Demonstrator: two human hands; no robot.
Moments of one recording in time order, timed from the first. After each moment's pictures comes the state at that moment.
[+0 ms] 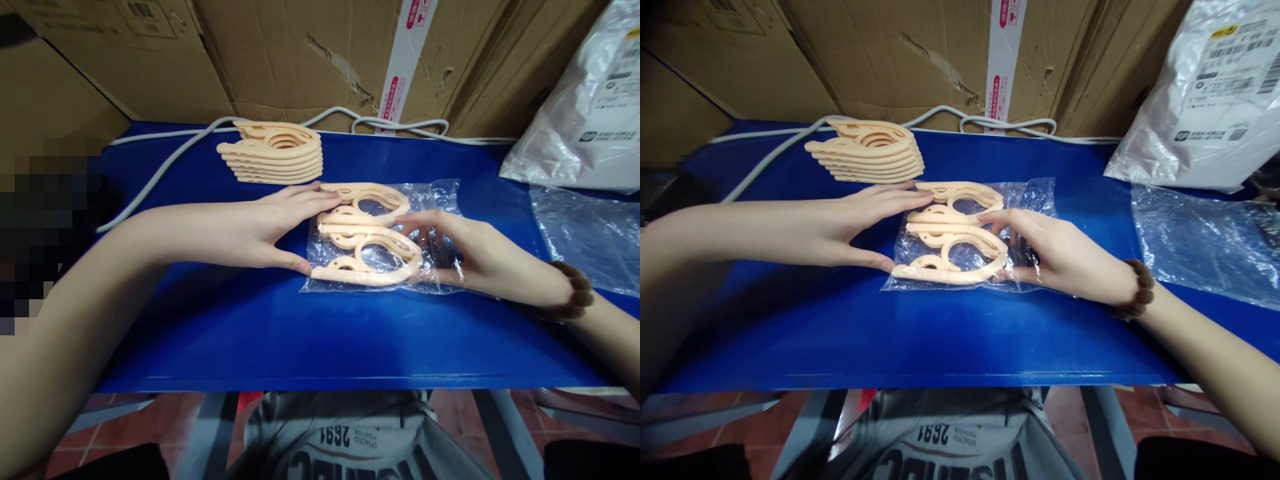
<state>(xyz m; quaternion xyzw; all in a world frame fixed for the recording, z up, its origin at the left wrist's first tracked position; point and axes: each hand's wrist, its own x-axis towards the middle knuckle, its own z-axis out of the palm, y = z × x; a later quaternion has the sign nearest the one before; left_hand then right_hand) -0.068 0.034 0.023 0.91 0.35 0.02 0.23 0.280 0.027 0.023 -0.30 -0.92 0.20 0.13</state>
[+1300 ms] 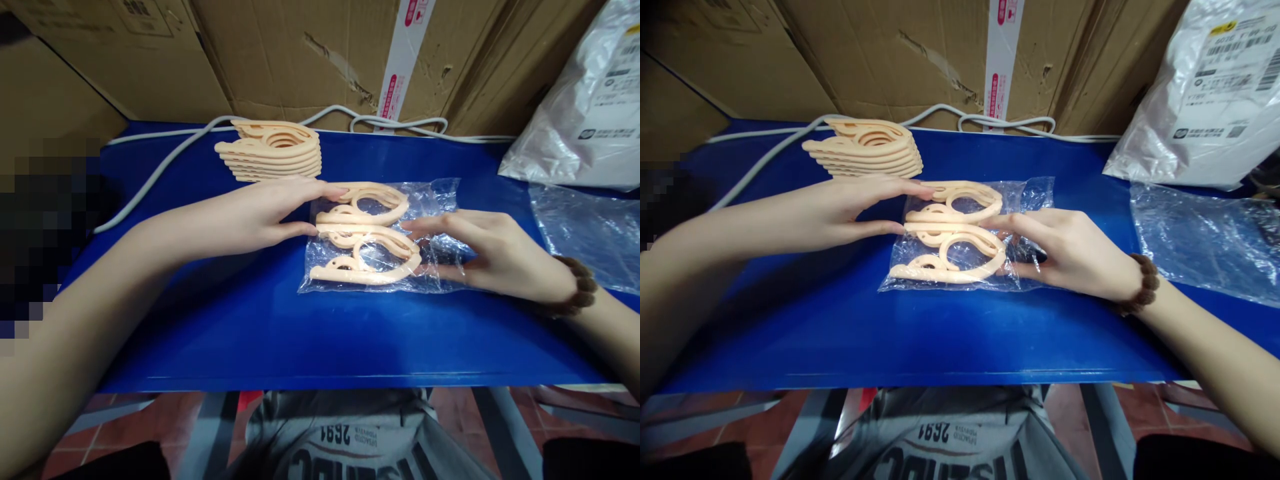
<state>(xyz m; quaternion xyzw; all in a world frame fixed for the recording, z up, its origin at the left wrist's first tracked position) -0.053 0.039 0.025 0.90 0.35 0.11 0.23 0.286 0.027 0.025 -0.25 -0.95 0.07 0.16</state>
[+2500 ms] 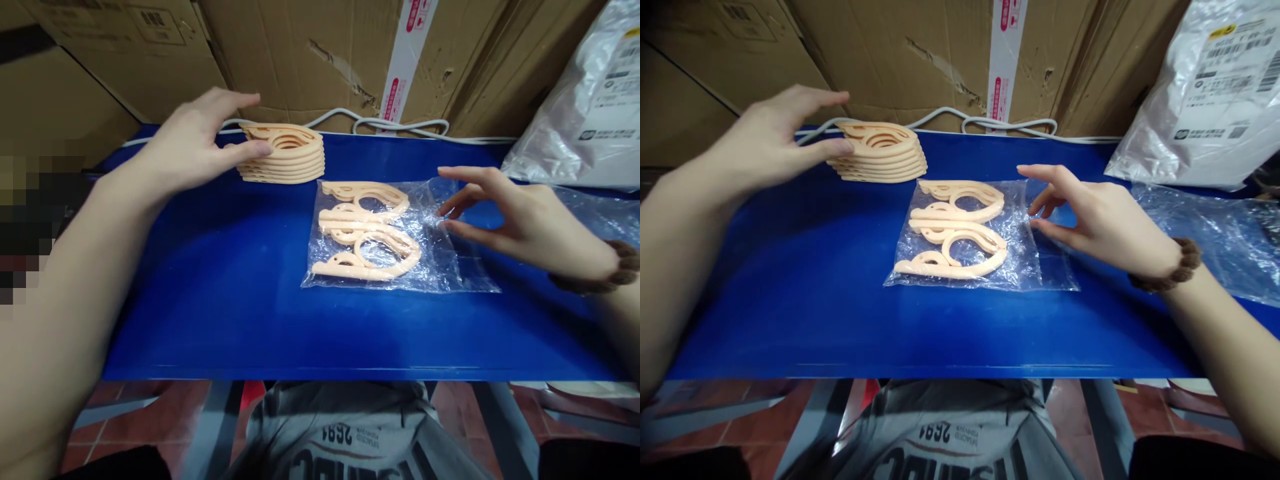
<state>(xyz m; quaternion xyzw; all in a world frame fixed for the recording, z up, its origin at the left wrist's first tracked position) -0.140 0.103 0.019 0.80 0.53 0.27 0.03 0.310 0.041 0.041 -0.35 -0.93 0.00 0.15</state>
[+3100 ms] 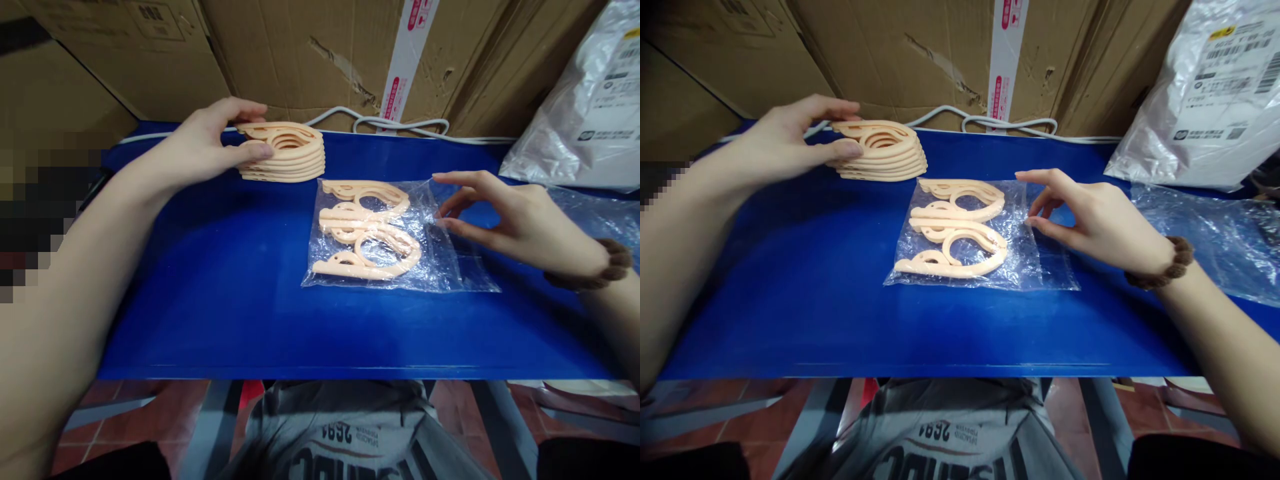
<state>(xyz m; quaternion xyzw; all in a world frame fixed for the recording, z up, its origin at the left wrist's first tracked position) -0.168 0.134 -0.008 0.86 0.43 0.28 0.06 0.308 0.045 0.037 -0.34 -0.93 0.02 0.16</state>
